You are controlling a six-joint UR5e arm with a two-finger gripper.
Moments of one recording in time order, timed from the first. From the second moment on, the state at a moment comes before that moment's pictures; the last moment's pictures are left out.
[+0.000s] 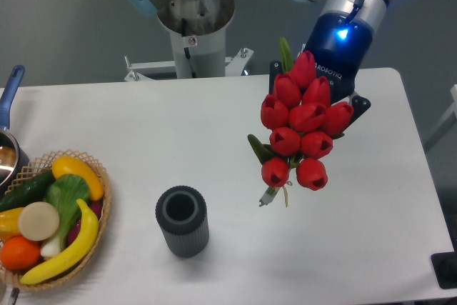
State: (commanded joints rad) arm 2.76 -1.79 -1.53 -0.68 0.49 0.71
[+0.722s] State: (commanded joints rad) arm 2.89 -1.67 -1.64 -0.69 0.50 0.70
